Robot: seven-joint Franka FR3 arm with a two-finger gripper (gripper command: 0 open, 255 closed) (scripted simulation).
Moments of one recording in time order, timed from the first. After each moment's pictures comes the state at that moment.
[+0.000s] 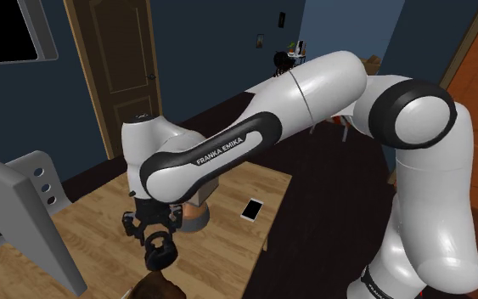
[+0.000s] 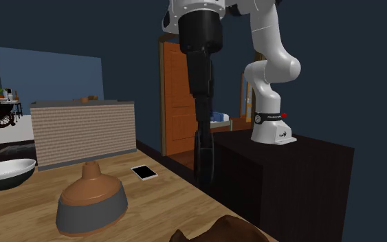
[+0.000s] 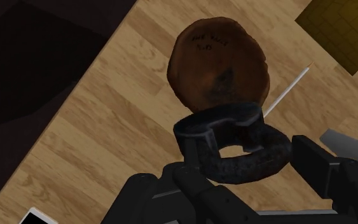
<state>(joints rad) 0.32 0.39 0.31 -1.77 -0.04 2.14 1.21</state>
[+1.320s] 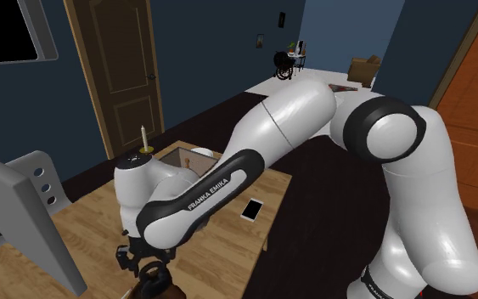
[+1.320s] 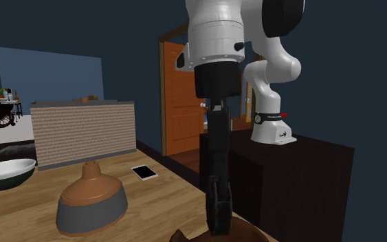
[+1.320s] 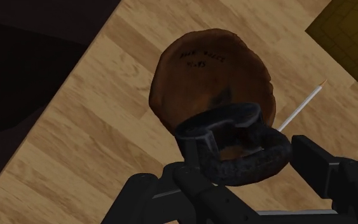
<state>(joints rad) 0.39 0.53 0.30 -1.78 -0.10 2.29 1.29</state>
